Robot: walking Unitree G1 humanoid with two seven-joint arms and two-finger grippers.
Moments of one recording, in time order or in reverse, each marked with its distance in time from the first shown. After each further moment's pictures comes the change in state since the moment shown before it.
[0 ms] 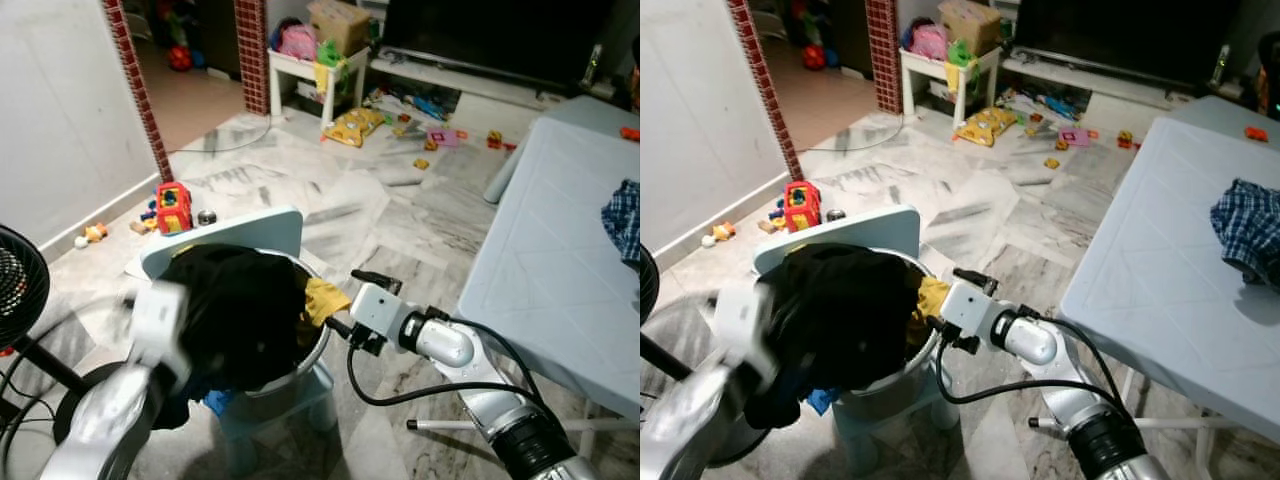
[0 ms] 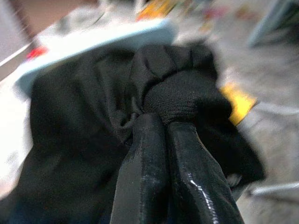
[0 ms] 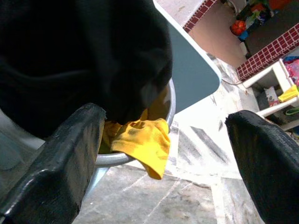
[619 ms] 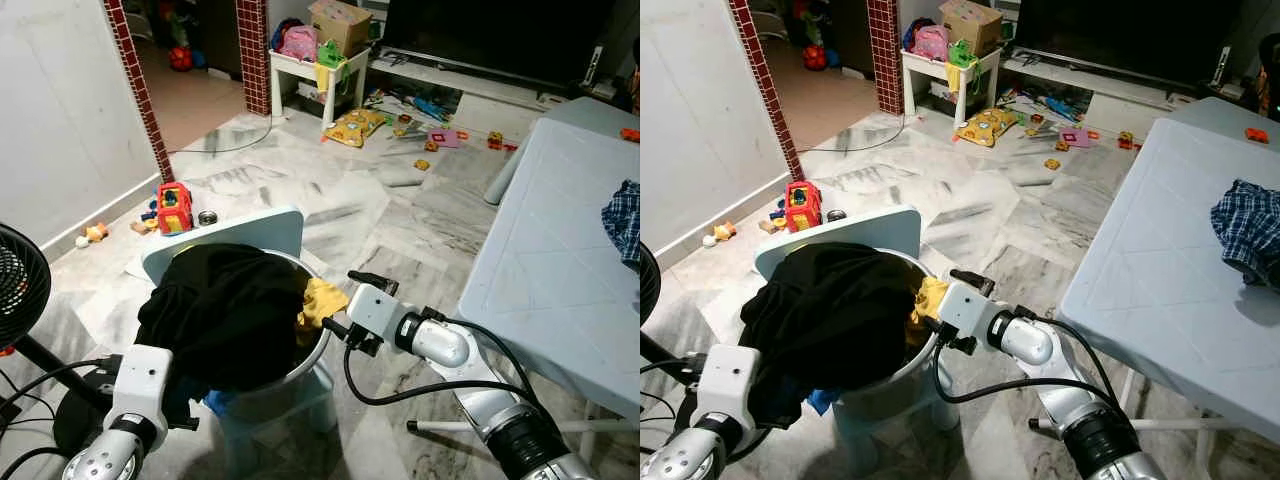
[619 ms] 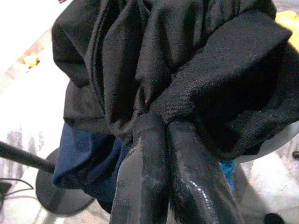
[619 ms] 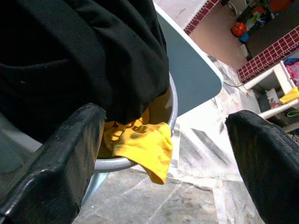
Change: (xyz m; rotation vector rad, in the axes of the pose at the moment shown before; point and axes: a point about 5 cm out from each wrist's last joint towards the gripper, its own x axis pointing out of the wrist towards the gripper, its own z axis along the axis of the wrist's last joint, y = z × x) left arm -0.014 0.008 -0.042 0.125 0.137 0.104; right arm 0.004 0.001 0.000 0.003 -0.006 -0.002
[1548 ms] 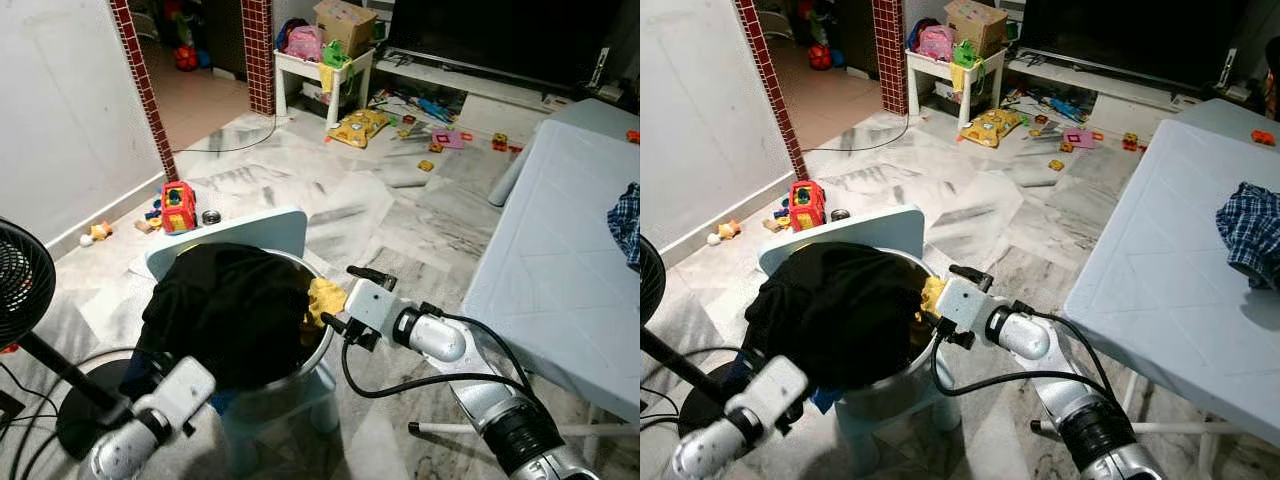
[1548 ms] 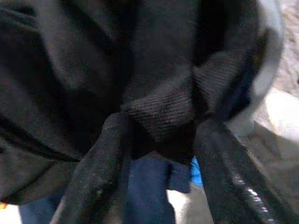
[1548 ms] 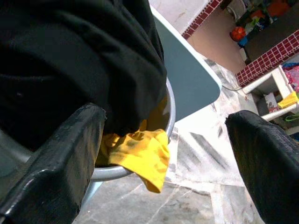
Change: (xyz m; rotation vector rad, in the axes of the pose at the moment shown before) left arm 0.037 -0.004 -0.036 0.479 -0.081 -0.277; right arm 0.005 -0.004 0.002 -0.007 -0.007 -0.008
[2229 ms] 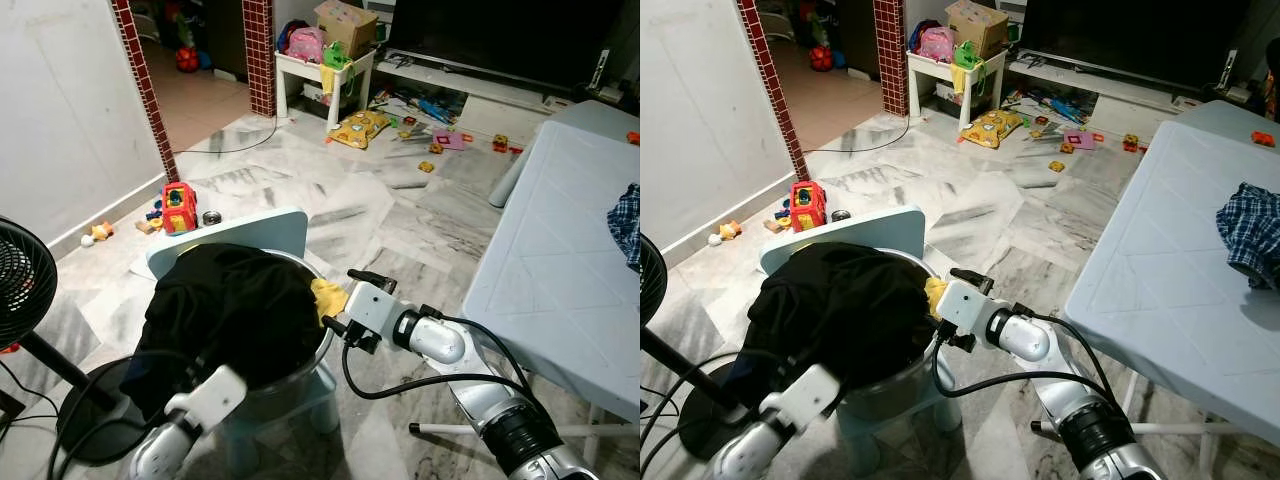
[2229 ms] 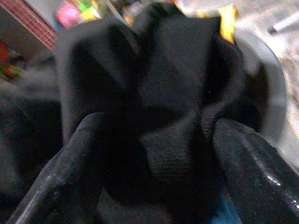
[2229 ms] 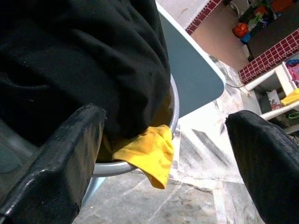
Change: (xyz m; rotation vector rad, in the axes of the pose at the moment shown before) left arm 0.028 -0.022 0.017 0.105 -0.213 0.140; right arm 0.001 0.002 -0.004 0.006 0.016 0.009
